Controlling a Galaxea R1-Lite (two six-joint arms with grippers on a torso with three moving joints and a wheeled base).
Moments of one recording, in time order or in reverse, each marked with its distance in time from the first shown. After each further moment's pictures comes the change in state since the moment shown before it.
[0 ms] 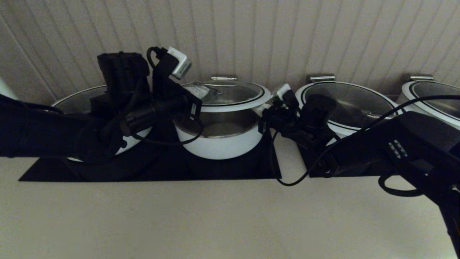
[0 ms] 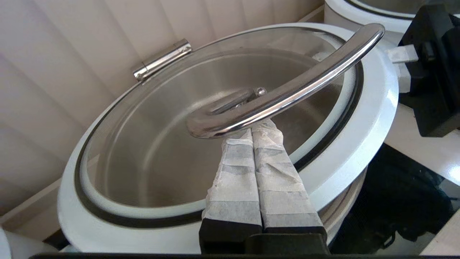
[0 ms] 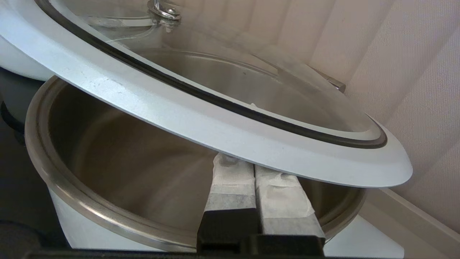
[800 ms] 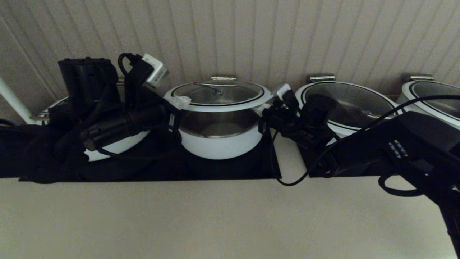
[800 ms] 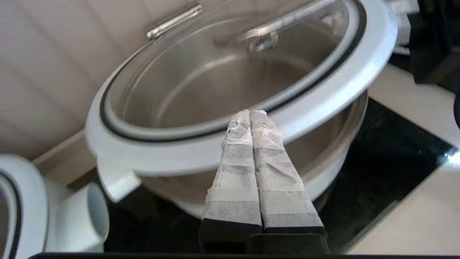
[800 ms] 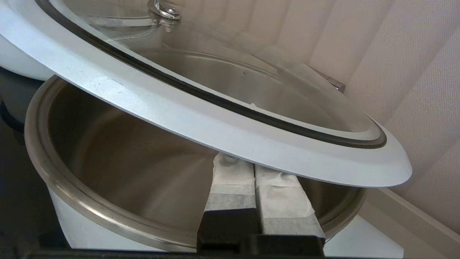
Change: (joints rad) left arm 0.050 -0.152 0.182 0.039 -0.003 0.000; right arm 0.000 -0.001 0.000 0.000 0.000 -0.002
